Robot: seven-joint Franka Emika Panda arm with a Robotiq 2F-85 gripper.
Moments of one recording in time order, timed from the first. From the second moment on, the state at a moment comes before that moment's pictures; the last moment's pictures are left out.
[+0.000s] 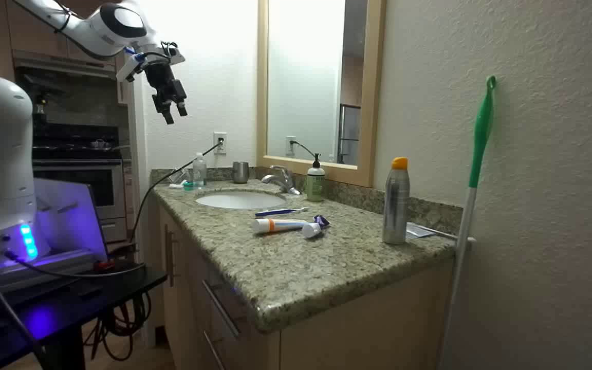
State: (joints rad) arm -0.21 -0.69 0.02 -2.61 -0.31 2.12 0.18
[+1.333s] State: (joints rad) arm -0.32 -0.05 0.09 -2.16 -0.58 2.60 0.93
